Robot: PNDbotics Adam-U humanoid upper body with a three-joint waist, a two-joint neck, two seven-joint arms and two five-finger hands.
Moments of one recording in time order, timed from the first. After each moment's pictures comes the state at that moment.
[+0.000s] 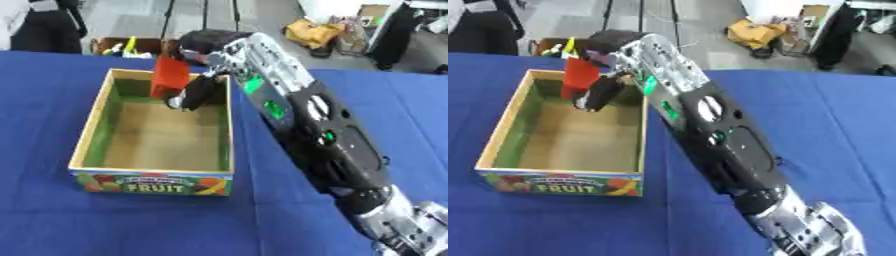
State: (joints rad) left arm -0.42 0.14 0.05 -1.98 -0.23 0.00 0.26; right arm -1.16 -0.36 0.25 -1.42 1.08 0.08 0.81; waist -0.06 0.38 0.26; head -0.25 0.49
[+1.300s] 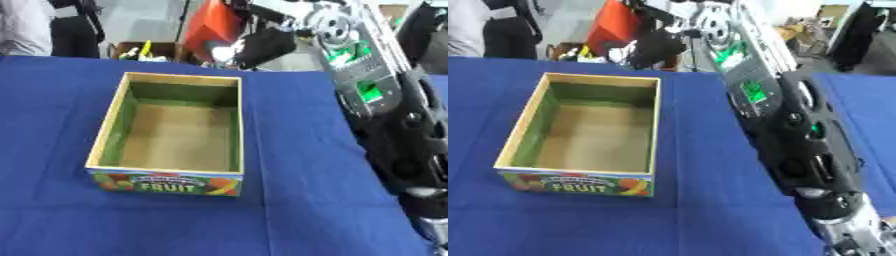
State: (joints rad) left arm -0.41 0.14 0.05 -1.98 -0.24 0.01 0.26; right arm -1.12 -0.47 0.21 -1.57 0.81 0.27 0.74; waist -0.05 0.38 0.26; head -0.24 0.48
